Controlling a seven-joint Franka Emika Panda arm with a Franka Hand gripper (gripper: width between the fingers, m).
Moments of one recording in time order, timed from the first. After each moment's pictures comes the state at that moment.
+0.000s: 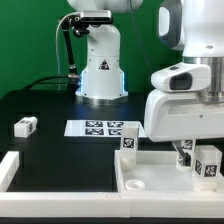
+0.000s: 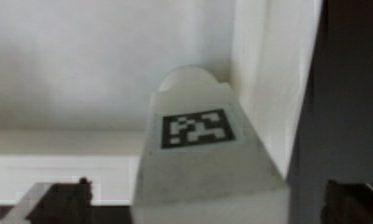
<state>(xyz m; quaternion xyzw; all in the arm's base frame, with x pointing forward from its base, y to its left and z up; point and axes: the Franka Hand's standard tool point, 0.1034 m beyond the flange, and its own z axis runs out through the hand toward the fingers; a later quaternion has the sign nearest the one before) 0.682 0.106 0.073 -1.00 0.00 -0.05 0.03</state>
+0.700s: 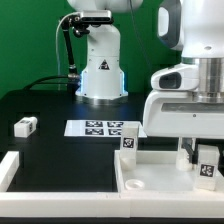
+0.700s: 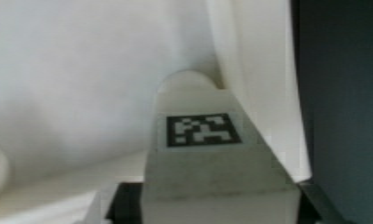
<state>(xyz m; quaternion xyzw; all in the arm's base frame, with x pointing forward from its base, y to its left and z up) 0.684 0.101 0.073 -0.97 0.23 -0.03 0.04</state>
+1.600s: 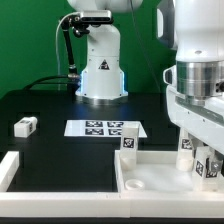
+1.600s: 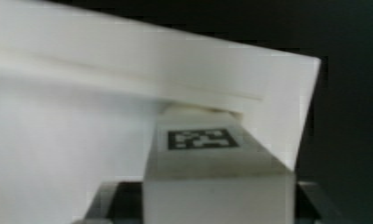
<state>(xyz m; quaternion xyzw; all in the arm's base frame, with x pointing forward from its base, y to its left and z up) 0.676 0.104 0.069 -0.63 0.77 0.03 0.09</state>
